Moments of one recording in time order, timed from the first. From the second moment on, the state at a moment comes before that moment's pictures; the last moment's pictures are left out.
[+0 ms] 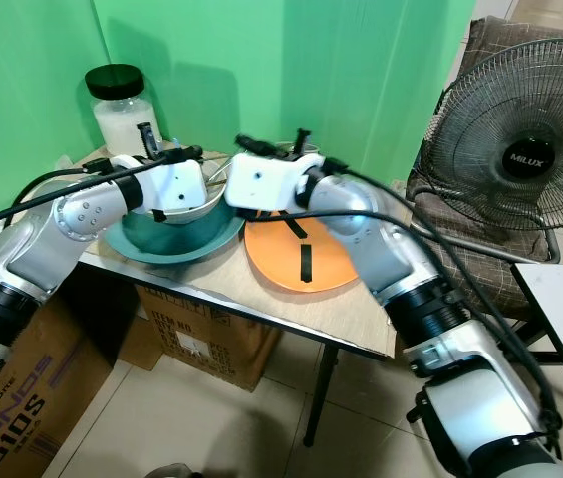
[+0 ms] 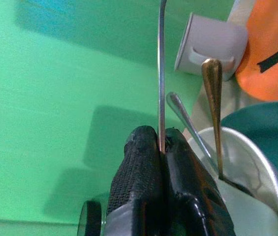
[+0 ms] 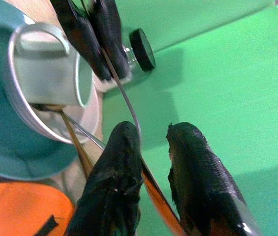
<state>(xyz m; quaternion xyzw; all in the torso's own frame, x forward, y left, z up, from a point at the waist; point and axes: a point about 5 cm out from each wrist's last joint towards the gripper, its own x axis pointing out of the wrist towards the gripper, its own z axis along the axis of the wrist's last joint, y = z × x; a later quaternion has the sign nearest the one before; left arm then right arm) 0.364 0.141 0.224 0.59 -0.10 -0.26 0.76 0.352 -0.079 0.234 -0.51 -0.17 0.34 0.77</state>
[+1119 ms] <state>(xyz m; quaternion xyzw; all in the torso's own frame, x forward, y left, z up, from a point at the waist) 0.353 0.126 0.245 0.28 -0.16 -0.25 0.91 0.322 -0.158 0.243 -0.24 -0.12 0.18 0.95</state>
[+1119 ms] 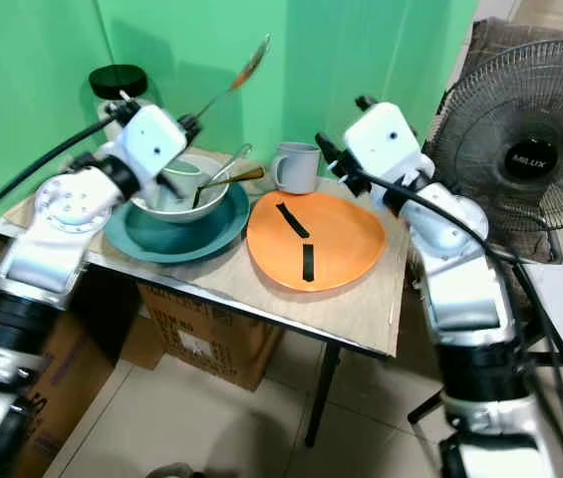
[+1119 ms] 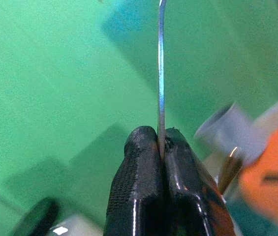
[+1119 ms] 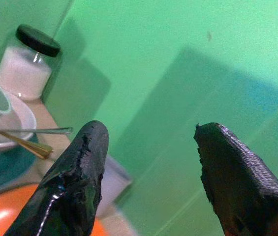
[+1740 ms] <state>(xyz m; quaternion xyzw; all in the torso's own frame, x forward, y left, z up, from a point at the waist) 0.270 0.129 0.197 0.12 -0.08 -0.16 0.98 0.268 -0.151 0.175 -0.03 0.01 0.08 1.00</state>
